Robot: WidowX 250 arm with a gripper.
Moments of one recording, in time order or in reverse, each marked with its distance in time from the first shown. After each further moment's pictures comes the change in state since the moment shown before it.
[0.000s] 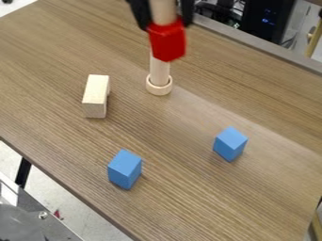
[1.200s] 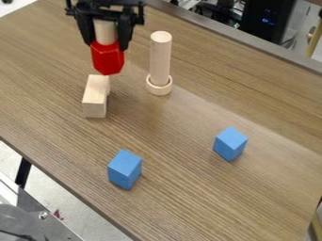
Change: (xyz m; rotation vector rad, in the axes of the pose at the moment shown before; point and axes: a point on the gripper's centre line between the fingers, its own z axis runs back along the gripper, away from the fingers) arm 0.032 0.064 -0.073 0.200 0.048 -0.145
